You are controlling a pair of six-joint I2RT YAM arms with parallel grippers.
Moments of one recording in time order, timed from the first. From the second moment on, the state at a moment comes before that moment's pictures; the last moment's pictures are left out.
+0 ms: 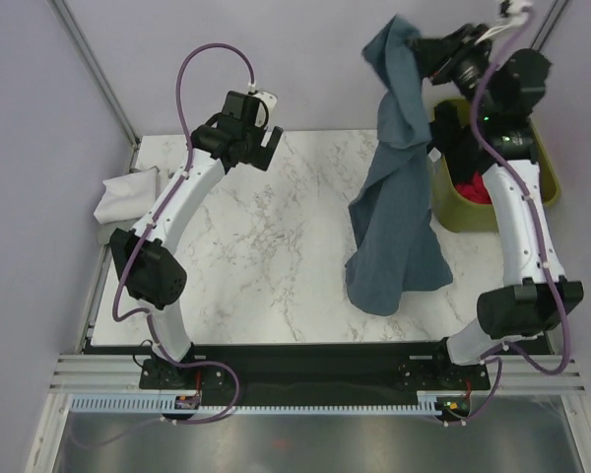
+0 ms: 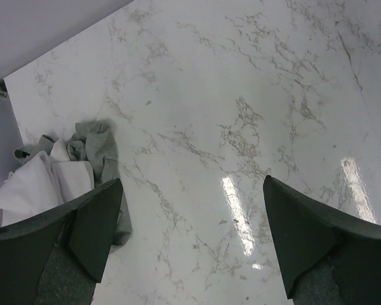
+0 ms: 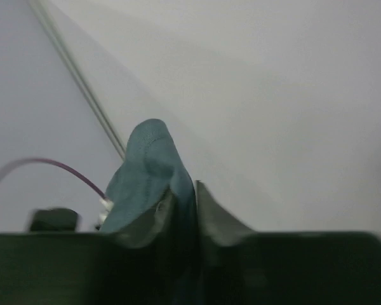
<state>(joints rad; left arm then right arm) -0.42 1.86 1.95 -0.78 -0.28 0.15 0.03 1.57 1.95 0.13 -0.49 0.61</state>
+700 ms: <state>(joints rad) -0.41 1.76 1.88 -0.86 -0.07 0.20 0.37 1.61 1.31 -0.89 -0.56 -0.76</state>
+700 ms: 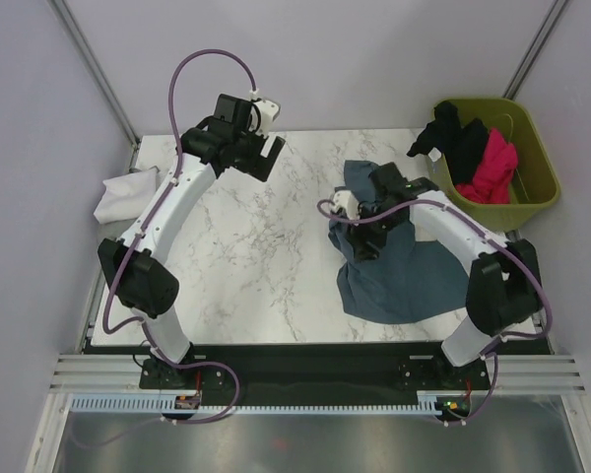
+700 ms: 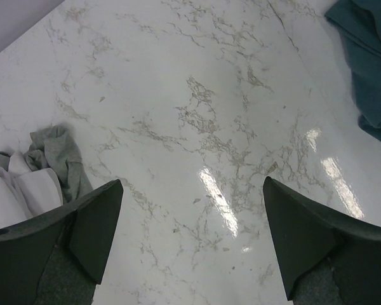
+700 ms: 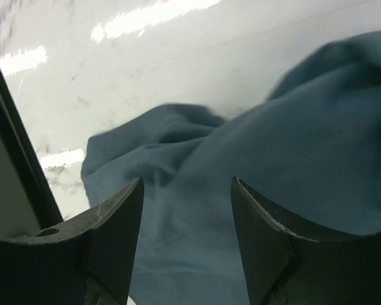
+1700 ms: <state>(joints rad) -0.26 1.85 1.99 -0.82 -0.23 0.12 0.59 1.91 2.22 -0.91 -0.48 -0.79</state>
